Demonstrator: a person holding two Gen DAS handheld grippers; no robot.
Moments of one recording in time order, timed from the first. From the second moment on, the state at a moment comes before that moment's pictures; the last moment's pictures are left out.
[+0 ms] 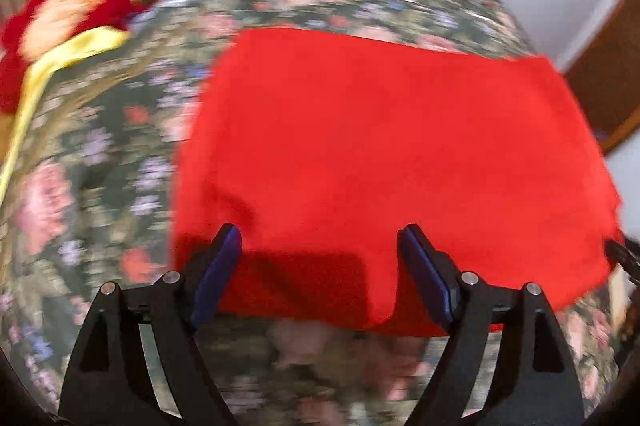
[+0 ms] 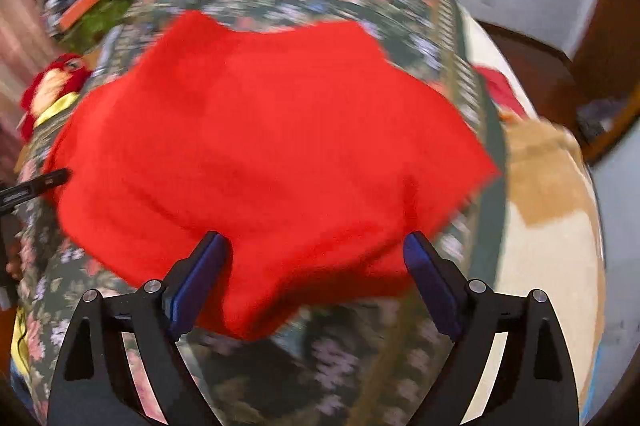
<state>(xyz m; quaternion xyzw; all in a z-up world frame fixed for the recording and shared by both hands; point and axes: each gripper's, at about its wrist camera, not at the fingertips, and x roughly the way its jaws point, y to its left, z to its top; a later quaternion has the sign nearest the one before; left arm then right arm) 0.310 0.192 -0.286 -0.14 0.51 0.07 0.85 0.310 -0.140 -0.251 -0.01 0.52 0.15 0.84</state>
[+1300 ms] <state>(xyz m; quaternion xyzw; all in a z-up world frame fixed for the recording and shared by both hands) 0.272 0.221 -0.326 -0.53 0.44 -0.07 0.73 0.306 -0.082 -0.214 0.00 0.48 0.20 0.86</state>
